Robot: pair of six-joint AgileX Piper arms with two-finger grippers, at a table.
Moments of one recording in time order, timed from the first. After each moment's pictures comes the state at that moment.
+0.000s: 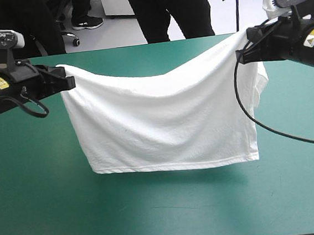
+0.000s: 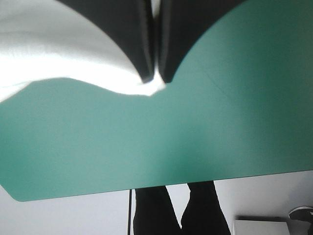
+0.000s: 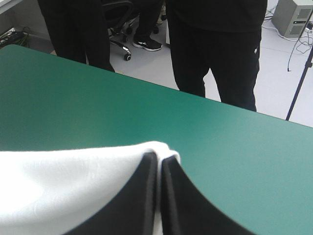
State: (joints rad) left arm -0.21 1.23 -1.73 -0.23 1.10 0.05; right arm 0.20 1.25 -1.80 0.18 1.02 -0.16
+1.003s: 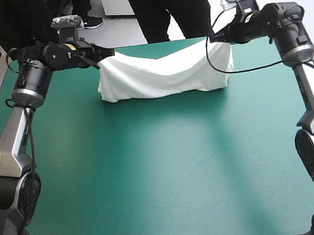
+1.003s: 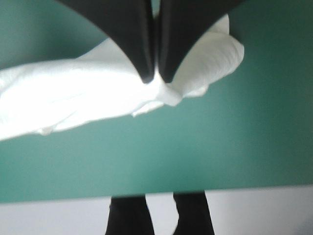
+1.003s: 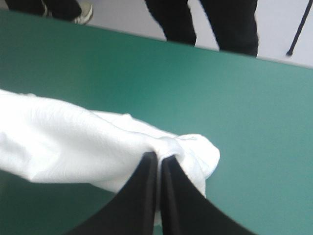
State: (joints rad) left arm -0.21 1.80 -1.88 -0.26 0.82 0.08; right arm 0.11 1.91 -2.09 0.21 1.00 -0.19
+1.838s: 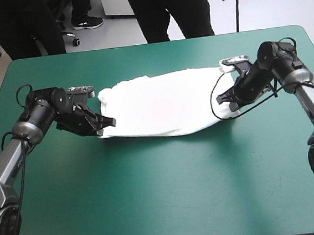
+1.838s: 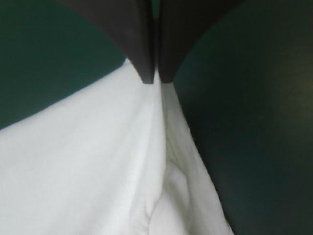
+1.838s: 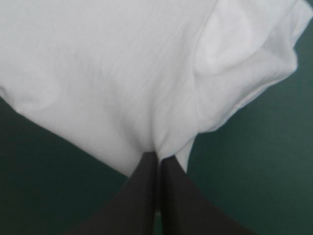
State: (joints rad) left arm -0.21 1.58 -1.28 -0.23 1.05 0.09; right arm 0.11 1.77 -1.55 0.27 1.23 -0.28
